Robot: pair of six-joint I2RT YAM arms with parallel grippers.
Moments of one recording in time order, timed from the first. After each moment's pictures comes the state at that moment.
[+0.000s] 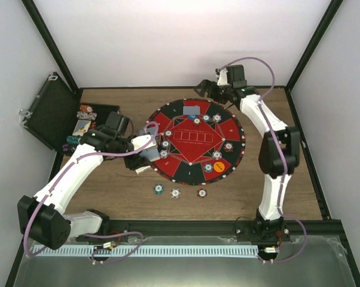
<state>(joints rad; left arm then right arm) -0.39 1.24 1.11 -0.98 0.43 0.75 0.24 2.09 1.87 -0.44 -0.47 0.45</state>
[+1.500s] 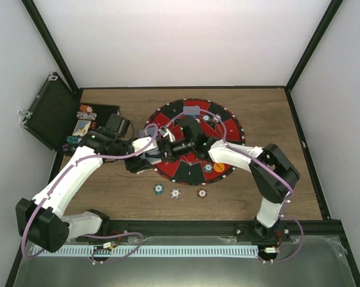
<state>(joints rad) -0.41 1.22 1.10 -0.99 0.47 0.73 0.77 1.76 1.11 0.17 -0.89 0.87</state>
